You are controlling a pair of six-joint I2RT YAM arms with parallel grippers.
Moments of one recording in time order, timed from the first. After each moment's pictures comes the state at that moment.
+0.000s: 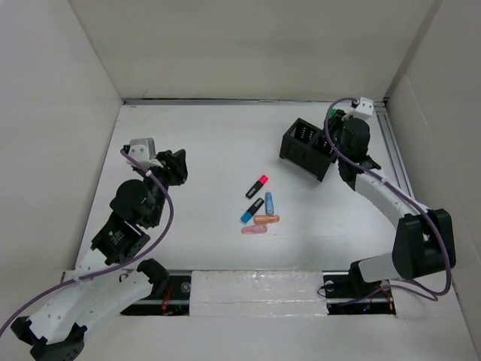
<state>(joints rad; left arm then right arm) -0.69 0.63 0.84 -0.16 -0.54 -0.25 0.21 1.40 0.95 0.34 0.28 0.33</state>
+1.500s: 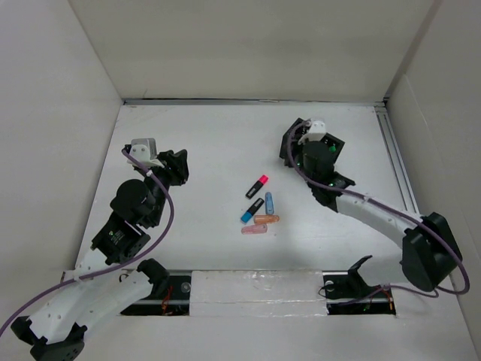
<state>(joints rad) -0.69 0.63 0.84 -0.16 -0.52 -0.25 0.55 1.31 0.87 0.29 0.37 0.35</state>
